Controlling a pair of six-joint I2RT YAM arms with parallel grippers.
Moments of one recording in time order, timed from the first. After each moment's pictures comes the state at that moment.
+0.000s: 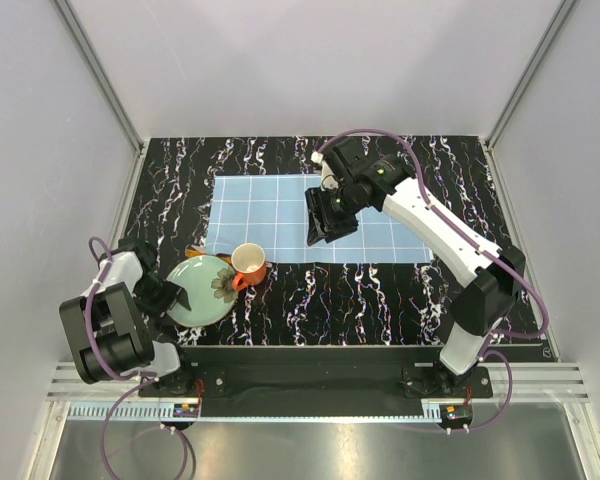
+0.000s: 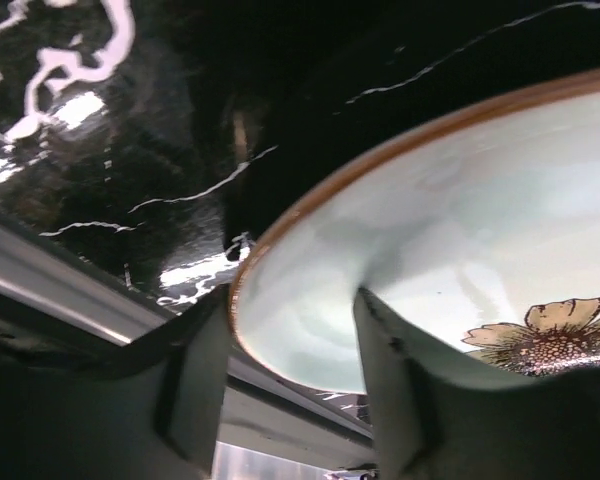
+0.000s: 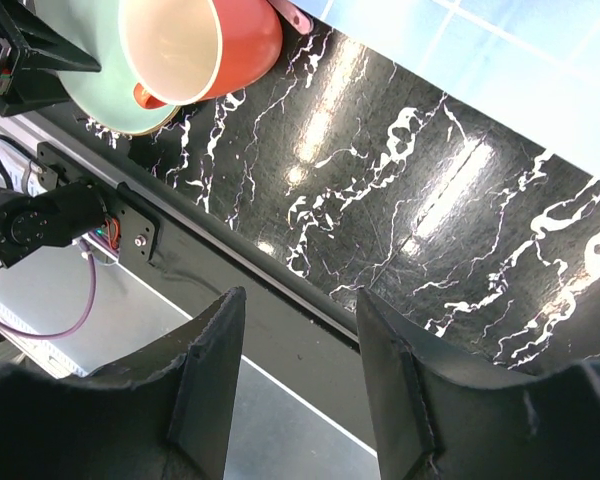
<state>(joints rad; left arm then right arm) 0.38 1.38 0.70 -0.94 0.06 -0.73 0.67 1.74 1.79 -1.09 -0.30 0.39</state>
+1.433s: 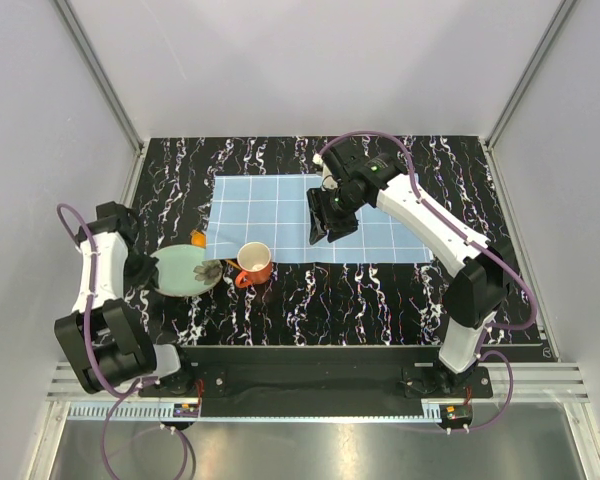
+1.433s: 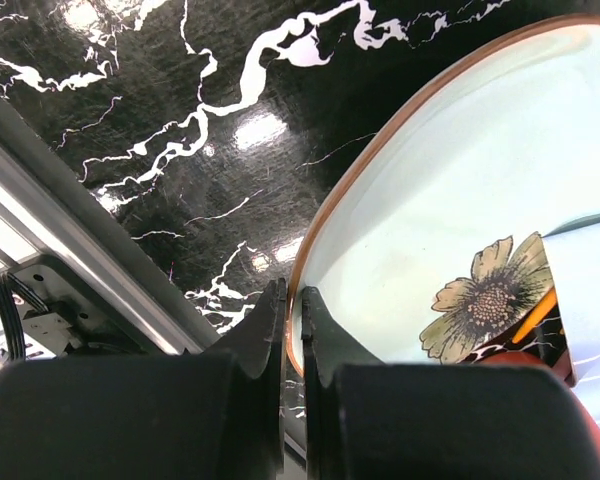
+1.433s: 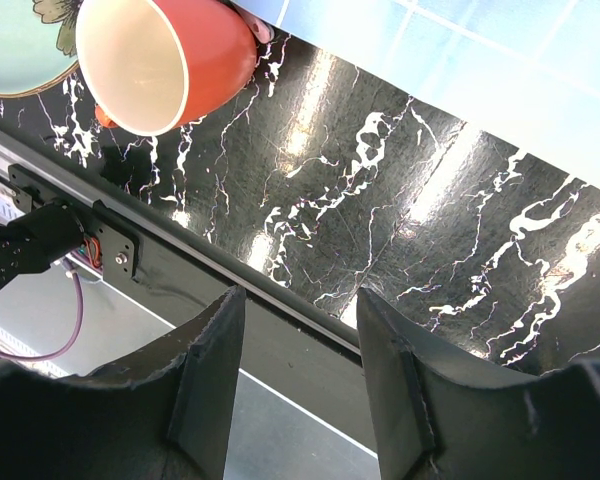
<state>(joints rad) 0.38 1.32 1.01 -1.10 -0.14 -0.76 0.65 1.80 1.79 -1.10 -0.27 0.40</state>
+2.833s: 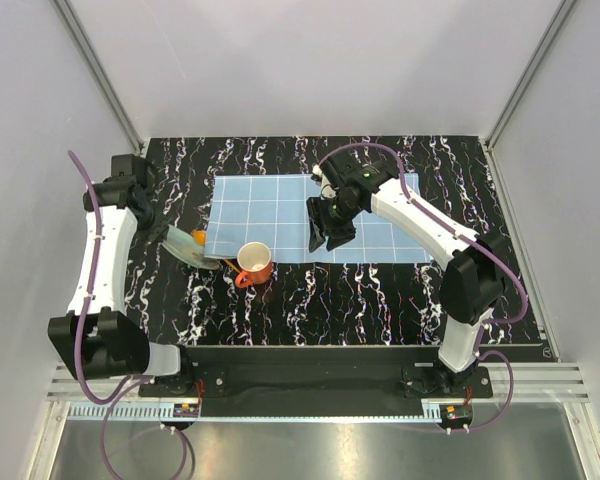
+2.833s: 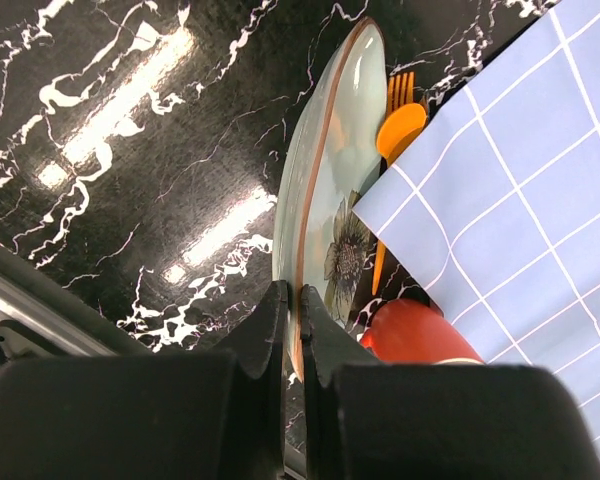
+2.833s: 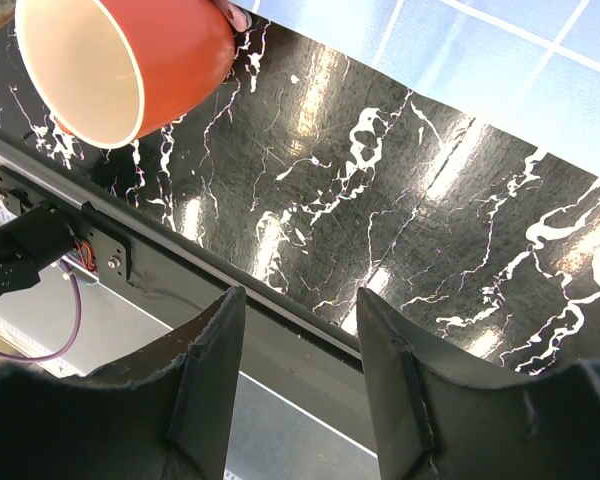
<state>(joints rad) 0.13 1.36 1.37 -1.15 -0.18 -0.76 0.64 1.83 1.69 -1.02 -0.31 0.42</state>
